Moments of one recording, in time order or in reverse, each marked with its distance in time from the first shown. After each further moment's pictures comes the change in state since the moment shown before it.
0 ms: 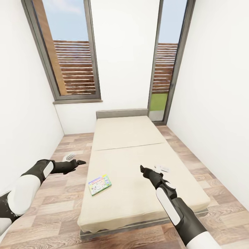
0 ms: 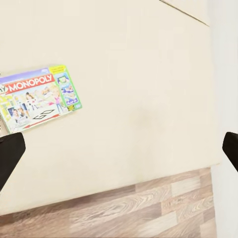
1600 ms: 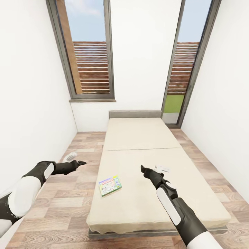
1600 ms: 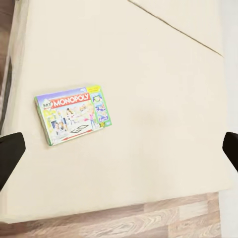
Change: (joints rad) left arm 0.014 -0.005 0.001 0.003 0.003 -0.047 -0.002; right arm 0.000 -0.007 0.000 -0.001 0.000 0.000 0.001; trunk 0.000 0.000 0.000
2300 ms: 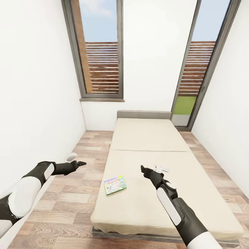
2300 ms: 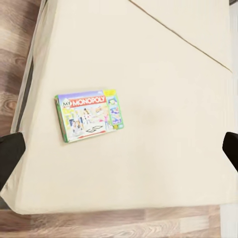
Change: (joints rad) left arm 0.003 -0.002 0.000 0.000 0.000 -0.001 0.003; right arm 0.001 -0.001 0.000 -0.001 0.000 0.000 0.001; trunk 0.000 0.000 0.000
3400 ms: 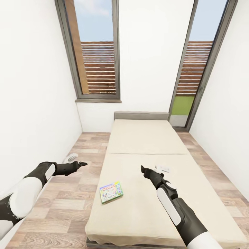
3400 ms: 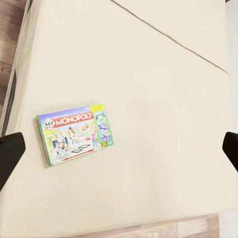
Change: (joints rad) left arm 0.004 -0.010 0.000 -0.001 -0.003 -0.001 0.000; right arm 0.000 0.000 -0.001 0.003 0.000 0.000 0.001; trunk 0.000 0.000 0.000
